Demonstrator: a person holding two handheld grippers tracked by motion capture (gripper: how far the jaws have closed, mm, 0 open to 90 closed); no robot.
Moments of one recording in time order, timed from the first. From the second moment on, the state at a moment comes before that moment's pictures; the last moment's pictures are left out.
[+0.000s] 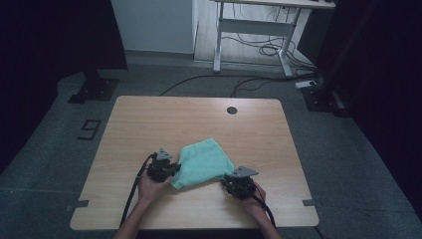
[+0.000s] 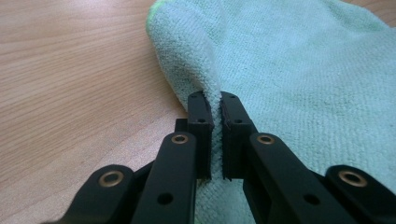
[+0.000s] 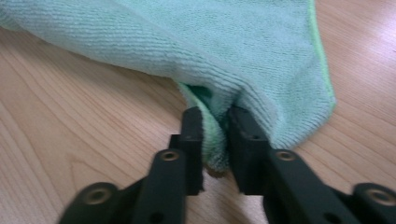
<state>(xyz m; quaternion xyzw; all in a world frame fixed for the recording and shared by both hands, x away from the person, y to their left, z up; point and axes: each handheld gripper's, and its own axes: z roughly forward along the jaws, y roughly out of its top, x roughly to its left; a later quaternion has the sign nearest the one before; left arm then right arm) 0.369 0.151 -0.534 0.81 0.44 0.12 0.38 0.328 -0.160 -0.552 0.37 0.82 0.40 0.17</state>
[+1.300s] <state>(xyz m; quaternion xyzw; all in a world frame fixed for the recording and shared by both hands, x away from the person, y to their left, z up) 0.361 0.154 -0.524 0.81 0.43 0.11 0.38 0.319 -0.228 -0.524 0.41 0.78 0.46 0.15</state>
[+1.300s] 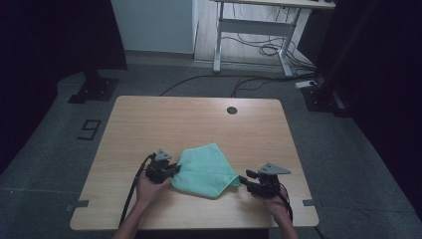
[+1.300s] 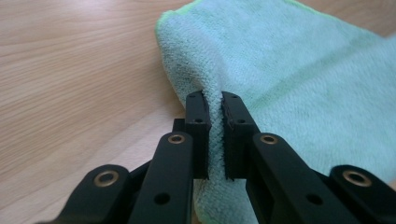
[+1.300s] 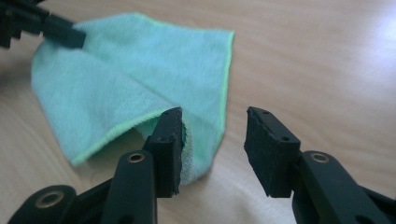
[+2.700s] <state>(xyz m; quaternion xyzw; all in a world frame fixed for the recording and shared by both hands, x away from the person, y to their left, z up) 0.358 0.189 -0.514 0.78 0.46 0.11 0.41 0.342 -0.176 -0.539 0.38 0.81 0.42 0.11</state>
